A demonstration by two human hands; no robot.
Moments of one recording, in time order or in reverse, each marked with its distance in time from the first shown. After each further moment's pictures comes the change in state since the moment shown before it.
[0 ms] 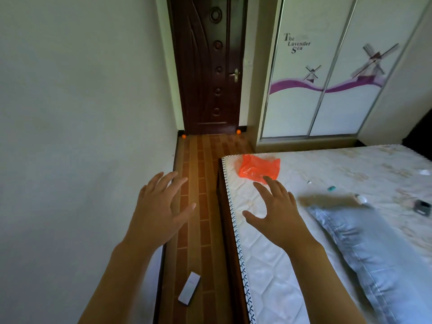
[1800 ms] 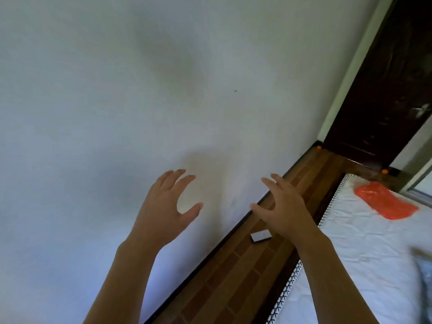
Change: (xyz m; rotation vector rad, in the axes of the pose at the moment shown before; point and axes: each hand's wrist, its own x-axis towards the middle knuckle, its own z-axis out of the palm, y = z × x) left_hand -0.644 0.242 -0.205 0.168 0.367 -0.630; right_hand -0.448 -0.134 -0.107 0.201 -0.348 -0.722
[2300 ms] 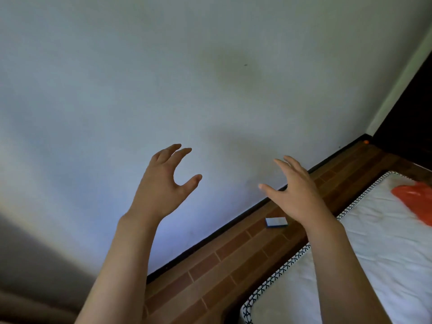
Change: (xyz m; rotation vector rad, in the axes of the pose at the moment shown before) left_hand -0.075 0.142 0.022 0.008 0.157 -0.247; right_hand -0.065 0.095 -0.055 0.127 -0.047 -0.110
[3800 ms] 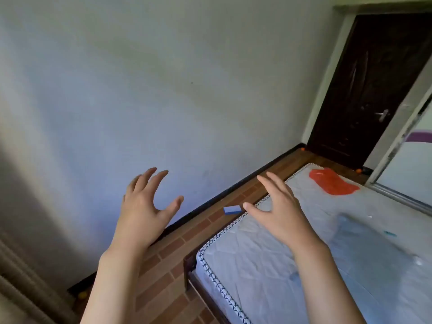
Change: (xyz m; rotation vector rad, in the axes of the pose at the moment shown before) left_hand -0.385 0.214 -0.078 -0.103 0.094 0.000; right_hand -0.456 0.023 -0.165 0.053 0.154 0.002
